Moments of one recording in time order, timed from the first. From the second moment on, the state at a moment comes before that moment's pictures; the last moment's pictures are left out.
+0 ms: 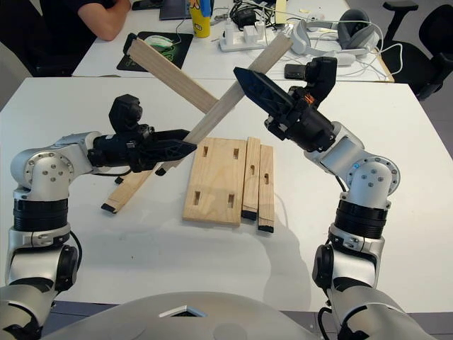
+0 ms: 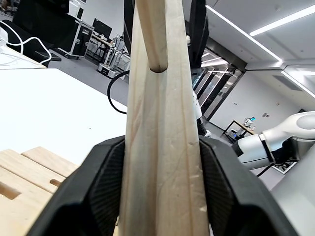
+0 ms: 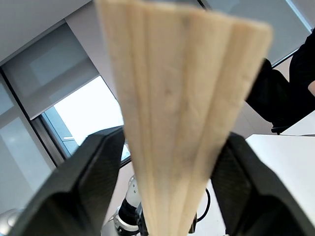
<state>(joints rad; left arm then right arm) -0.49 0.51 0.06 -0.08 -0.97 1.04 -1.10 -0.48 -0.33 -0.30 -0.12 1.35 1.00 0.66</state>
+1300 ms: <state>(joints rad) -0.20 0.80 0.11 -0.05 -0.67 0.67 -1.20 -0.39 -0.72 -0.21 -0.12 1.01 0.86 1.13</state>
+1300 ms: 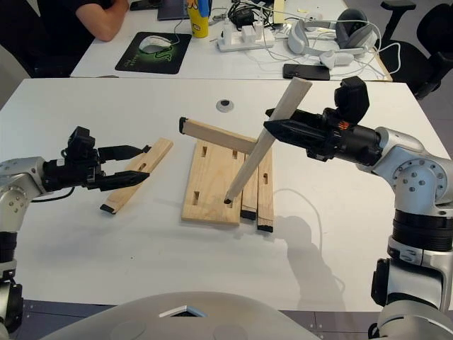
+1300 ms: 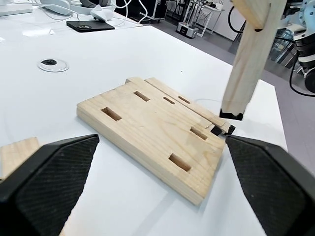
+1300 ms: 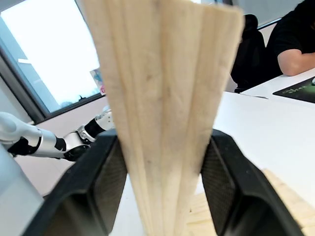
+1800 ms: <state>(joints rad) -0.24 0.79 0.09 -0.02 -0.67 0.69 -1.19 -0.31 -0.68 -0.12 -0.12 0.84 0.66 1.21</state>
